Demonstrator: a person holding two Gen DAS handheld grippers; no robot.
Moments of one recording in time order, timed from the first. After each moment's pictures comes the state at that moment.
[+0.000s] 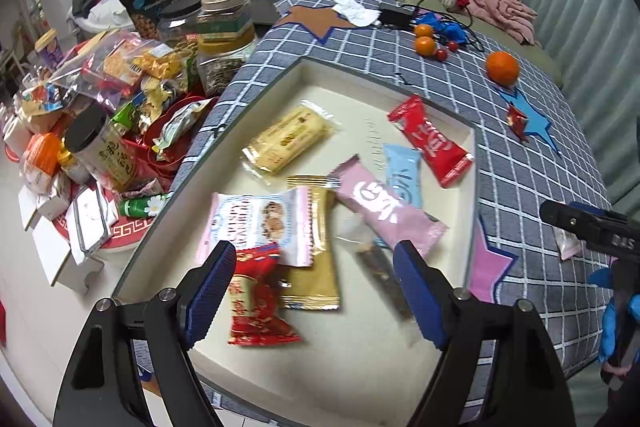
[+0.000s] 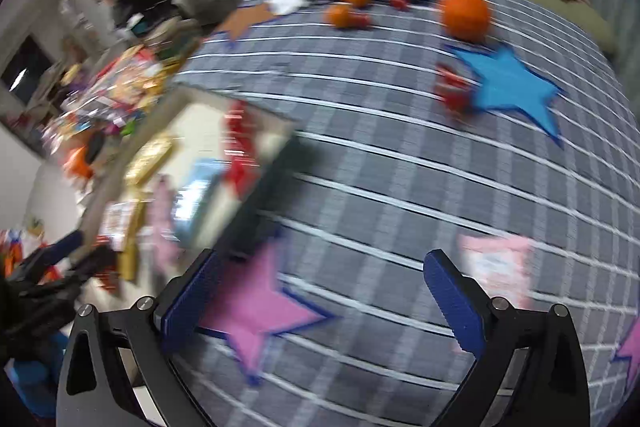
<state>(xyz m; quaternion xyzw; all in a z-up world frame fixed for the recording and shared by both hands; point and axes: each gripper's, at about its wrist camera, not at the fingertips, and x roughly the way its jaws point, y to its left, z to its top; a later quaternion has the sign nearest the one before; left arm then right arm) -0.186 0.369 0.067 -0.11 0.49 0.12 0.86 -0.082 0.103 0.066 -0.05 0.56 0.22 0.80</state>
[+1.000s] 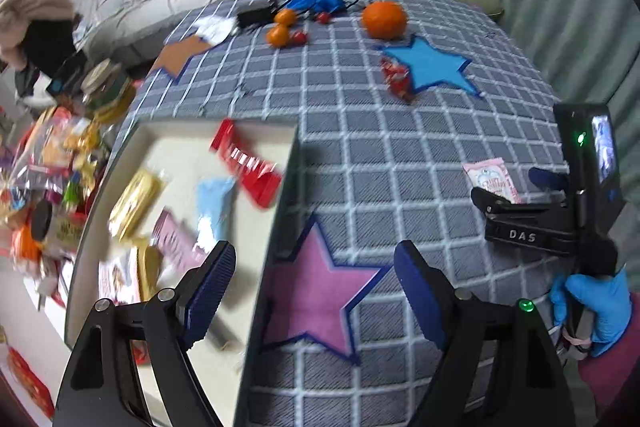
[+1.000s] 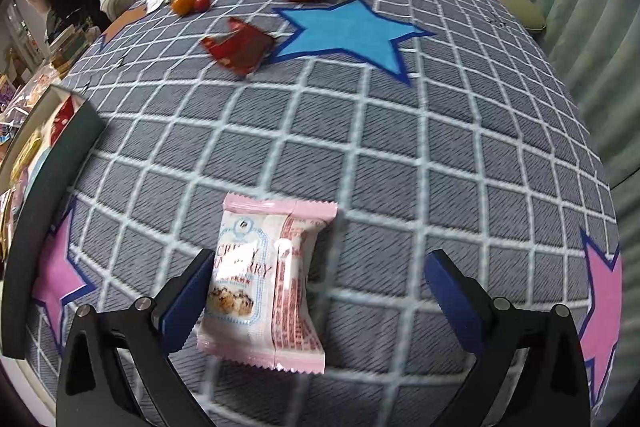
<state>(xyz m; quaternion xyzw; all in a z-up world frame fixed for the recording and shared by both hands) -0.118 0.216 0.092 0.01 0.51 0.03 0.86 -0.048 -0.008 0.024 -0.09 0.53 0.12 0.83</state>
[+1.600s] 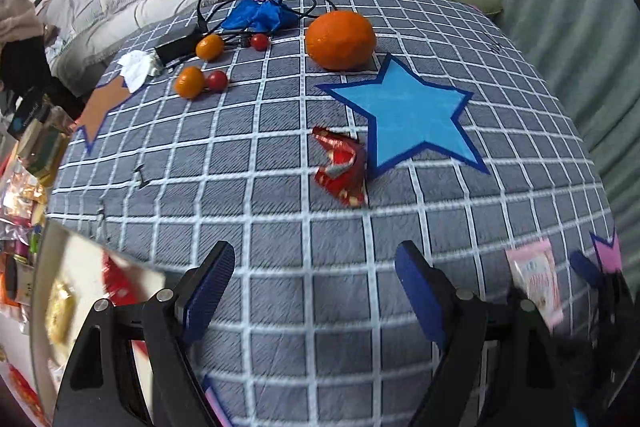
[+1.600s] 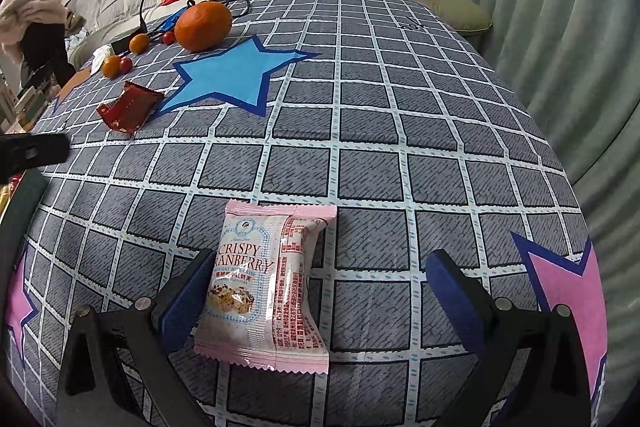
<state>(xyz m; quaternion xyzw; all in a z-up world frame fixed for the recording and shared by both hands) 0.025 0.155 0.050 0.01 0.52 0.02 0.85 -0.037 -0.078 0.023 -0.05 0.47 0.07 0.88</state>
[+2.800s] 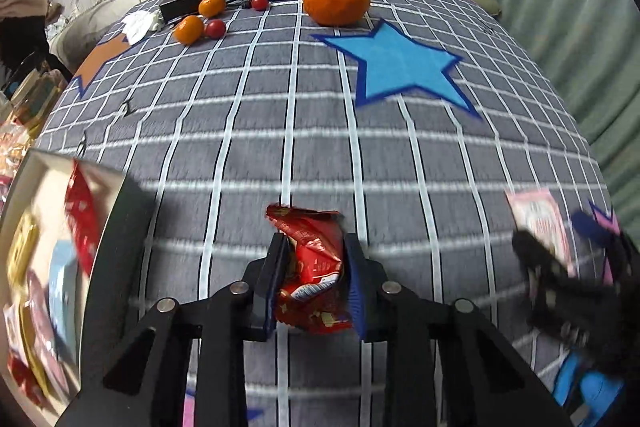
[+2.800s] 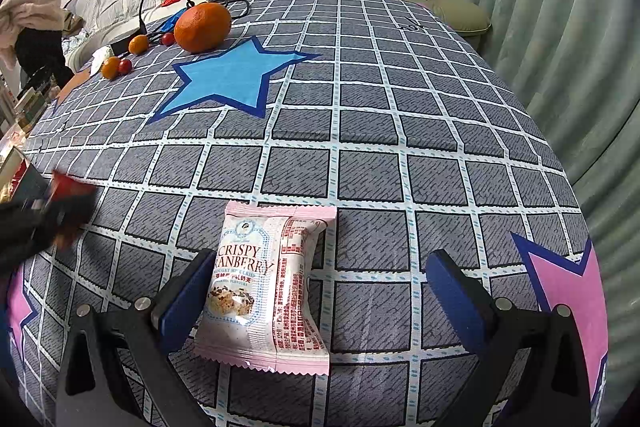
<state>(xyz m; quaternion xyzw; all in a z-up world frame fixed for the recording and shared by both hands) -0.032 0.147 0.017 -0.02 0.52 0.01 0.86 -0.037 -0.078 0.024 -0.05 0.47 0.07 0.88</state>
